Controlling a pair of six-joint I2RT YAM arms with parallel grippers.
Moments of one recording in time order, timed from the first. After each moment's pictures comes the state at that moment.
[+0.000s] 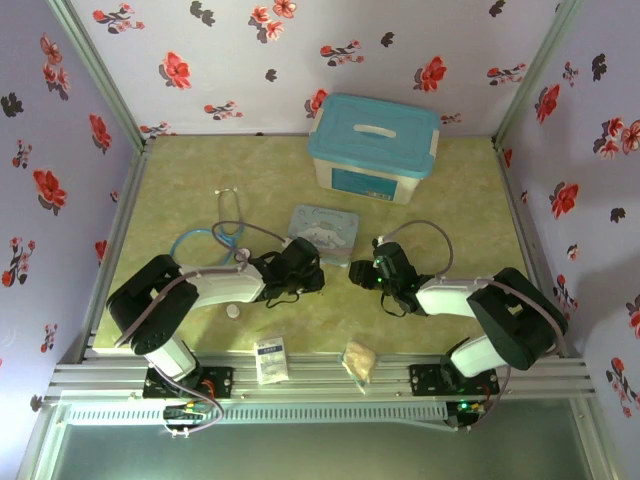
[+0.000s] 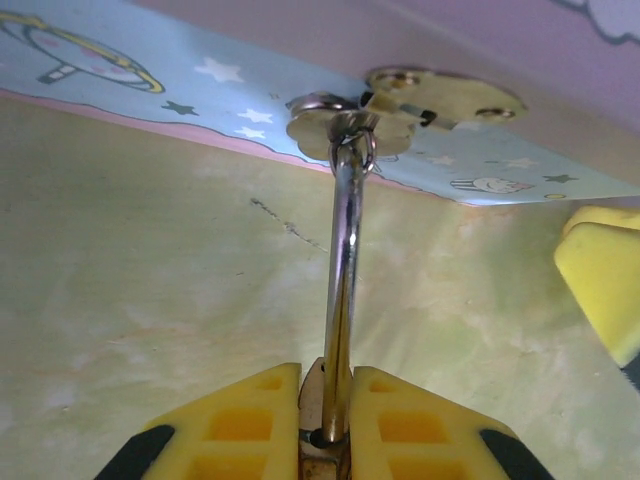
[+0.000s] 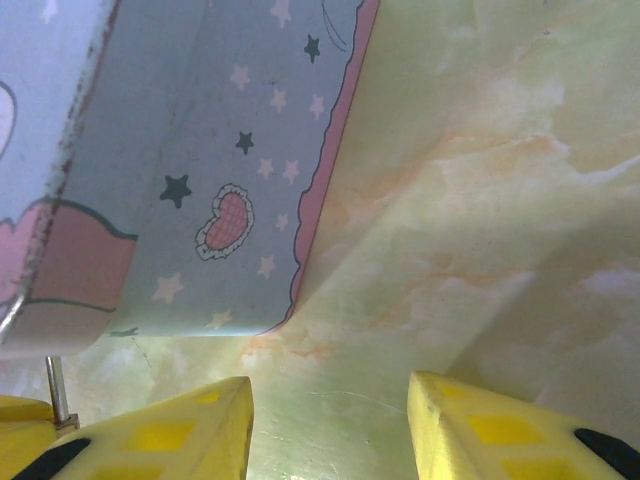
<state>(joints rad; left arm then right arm) -0.92 1.64 0.79 -0.08 -0.02 -0.89 0.65 1.46 0.42 0.30 -0.04 0.70</state>
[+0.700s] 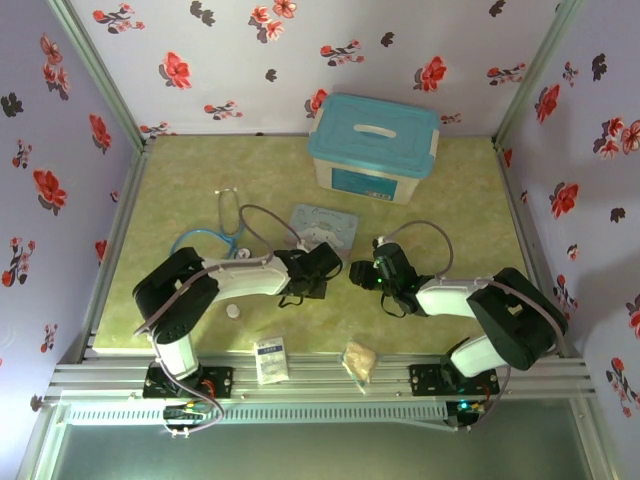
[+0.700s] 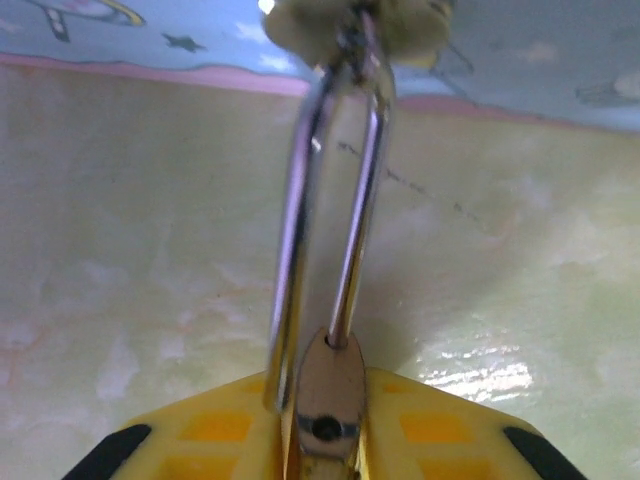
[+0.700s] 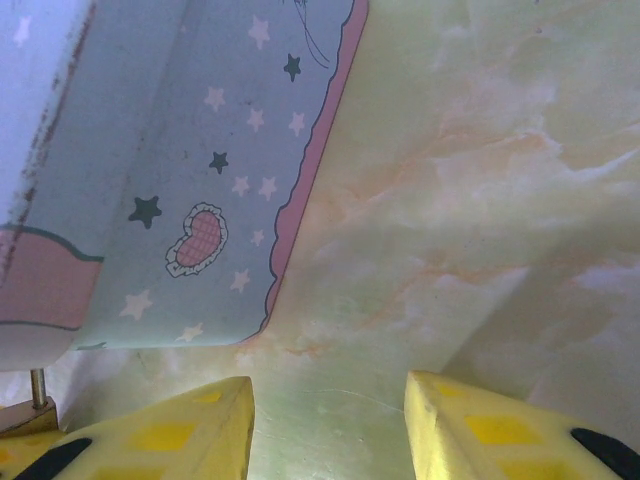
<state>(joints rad) -1.03 1.78 1.03 -0.50 -0.26 -0.77 0.65 1.46 0.41 0.30 -0.03 0.70</state>
